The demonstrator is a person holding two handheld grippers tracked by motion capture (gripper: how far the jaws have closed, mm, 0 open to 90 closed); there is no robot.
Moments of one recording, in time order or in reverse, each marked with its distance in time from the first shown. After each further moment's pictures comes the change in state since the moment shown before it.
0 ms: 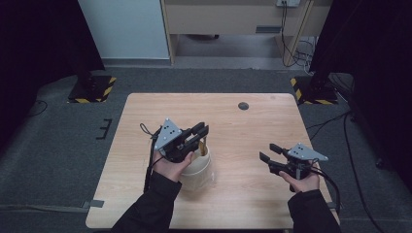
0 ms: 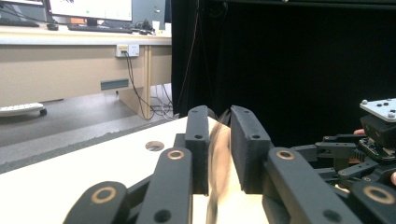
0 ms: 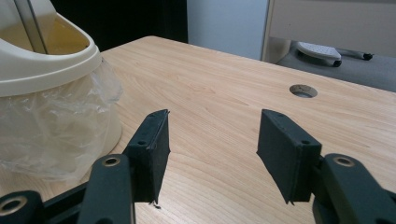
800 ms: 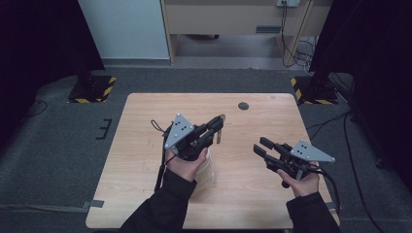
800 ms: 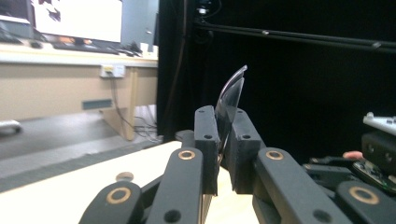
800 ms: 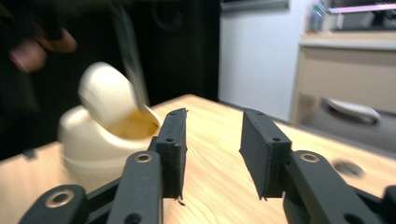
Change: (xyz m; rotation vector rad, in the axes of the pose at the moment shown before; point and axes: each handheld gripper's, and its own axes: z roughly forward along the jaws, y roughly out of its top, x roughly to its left) left arm -0.030 0.030 0.014 -0.097 -0.029 -0.025; right arm 0.032 0.042 -0.014 -0.194 0.114 -0.018
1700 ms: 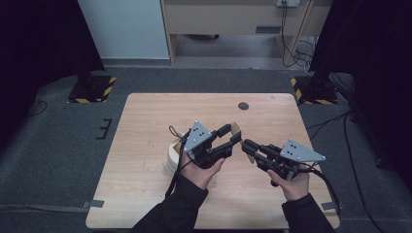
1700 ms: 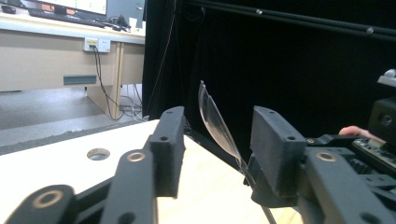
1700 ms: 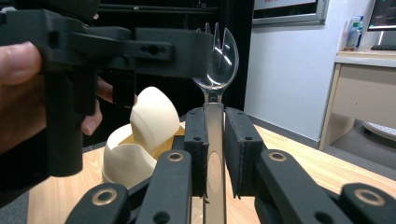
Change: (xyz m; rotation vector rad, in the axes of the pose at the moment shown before) left arm -0.030 -0.027 0.027 0.092 -0.048 -0.083; right arm 0.031 0.021 0.017 -0.066 0.140 -0.034
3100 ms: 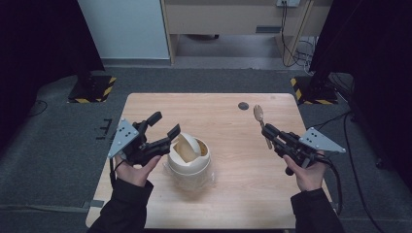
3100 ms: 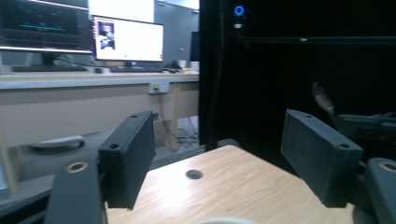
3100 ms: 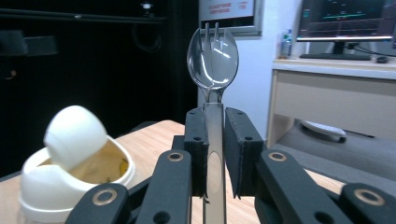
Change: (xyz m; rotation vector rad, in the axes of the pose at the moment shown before) left arm 0.082 0.028 -0.116 -0.143 0.156 0.146; right arm -0.037 0.016 -0.020 -0.030 -0.186 -0.010
